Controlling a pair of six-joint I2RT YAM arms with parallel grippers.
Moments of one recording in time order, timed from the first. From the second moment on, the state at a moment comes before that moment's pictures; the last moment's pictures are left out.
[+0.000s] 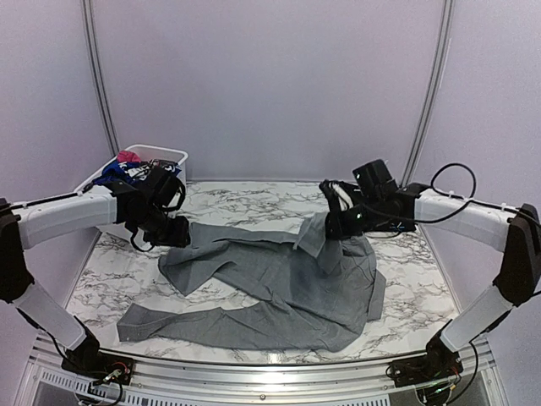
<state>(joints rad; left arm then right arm) -0.57 1.50 1.15 -0.71 -0.12 -0.42 0.53 1.50 1.15 -0.46 -0.47 0.28</state>
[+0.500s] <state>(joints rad) -0.59 1.61 0.87 -0.60 0.00 -0.67 0.57 1.70 0.85 -0.35 -0.52 0.39</state>
